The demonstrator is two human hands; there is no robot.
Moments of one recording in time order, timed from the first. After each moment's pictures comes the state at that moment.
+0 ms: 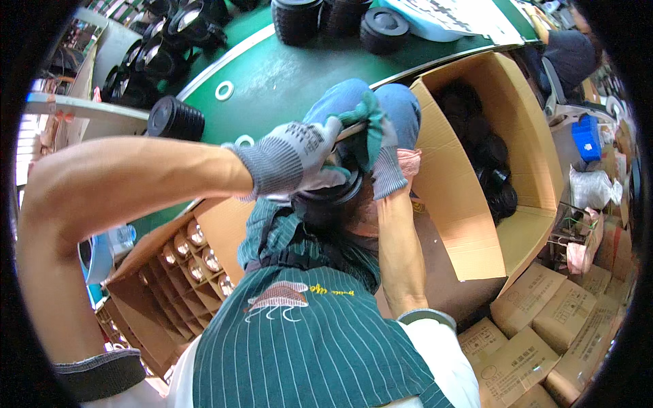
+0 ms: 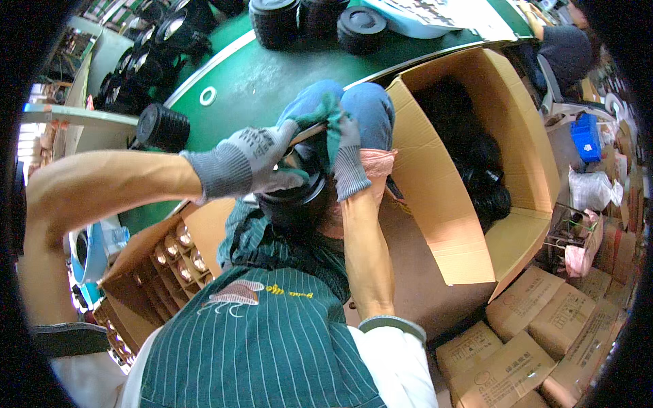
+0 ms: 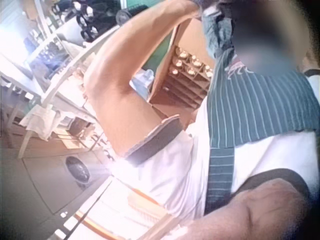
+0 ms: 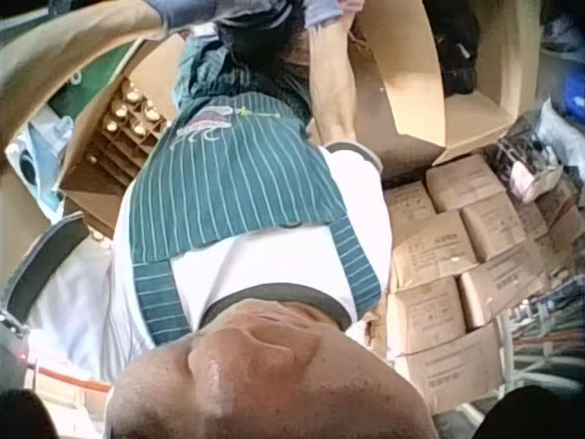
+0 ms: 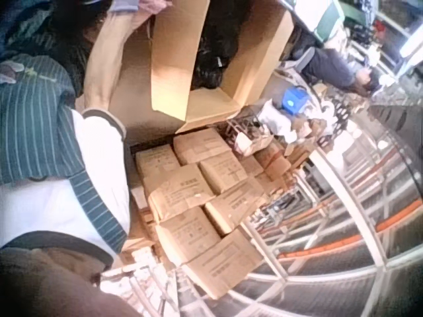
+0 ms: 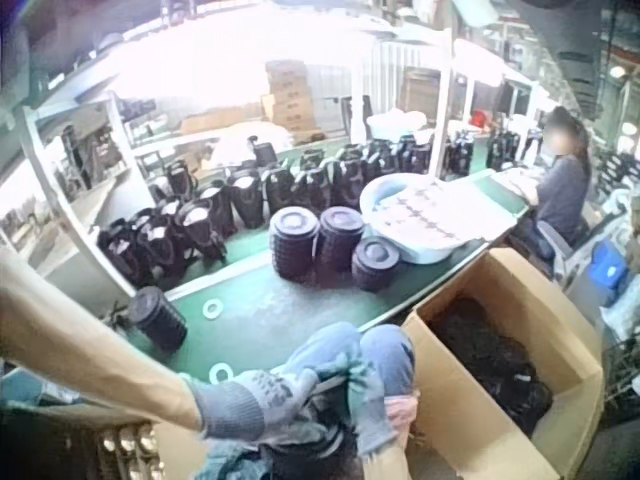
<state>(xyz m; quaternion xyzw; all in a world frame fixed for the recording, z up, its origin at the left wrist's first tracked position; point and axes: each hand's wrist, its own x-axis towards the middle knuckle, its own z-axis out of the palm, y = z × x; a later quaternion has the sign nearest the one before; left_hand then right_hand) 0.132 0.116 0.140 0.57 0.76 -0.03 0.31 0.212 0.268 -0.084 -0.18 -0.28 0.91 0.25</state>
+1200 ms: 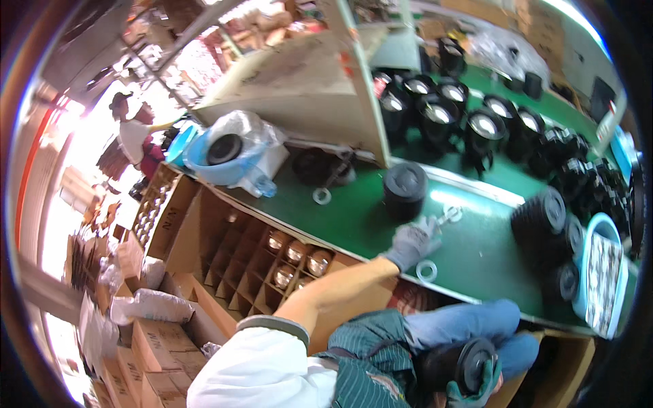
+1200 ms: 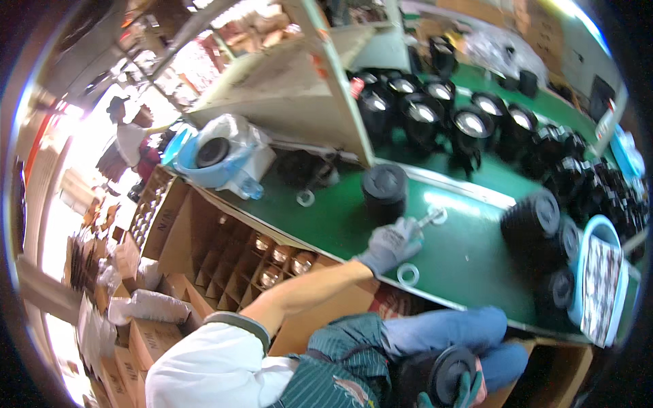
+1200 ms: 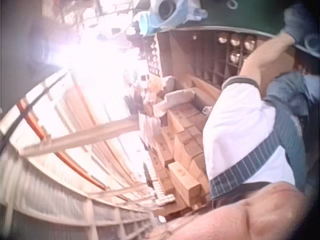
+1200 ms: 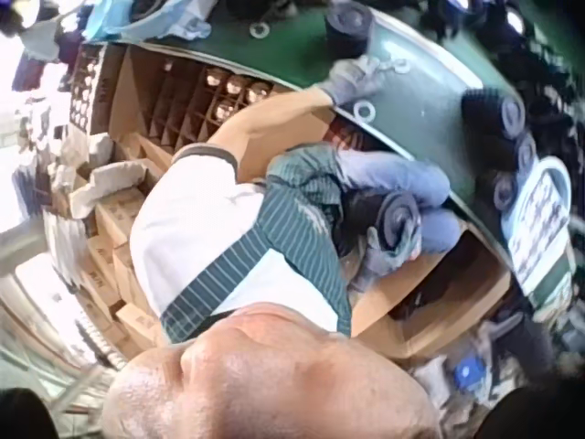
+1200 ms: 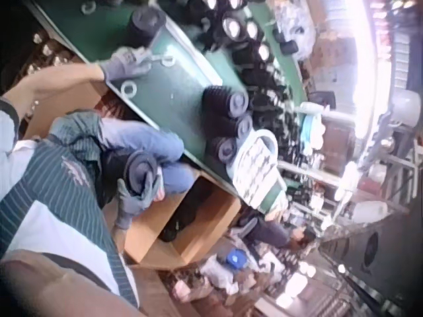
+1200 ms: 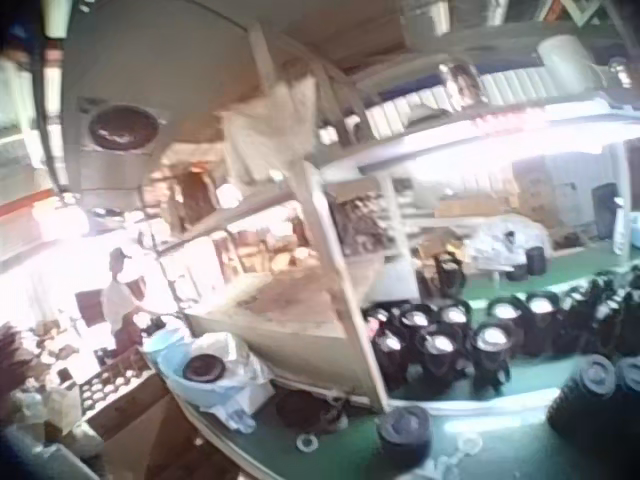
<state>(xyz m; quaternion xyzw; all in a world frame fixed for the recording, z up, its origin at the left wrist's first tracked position) -0.029 -0.044 -0.027 0.11 0.98 0.17 -0.06 0.307 0.228 0.063 -0.06 -0.90 0.40 0.16</state>
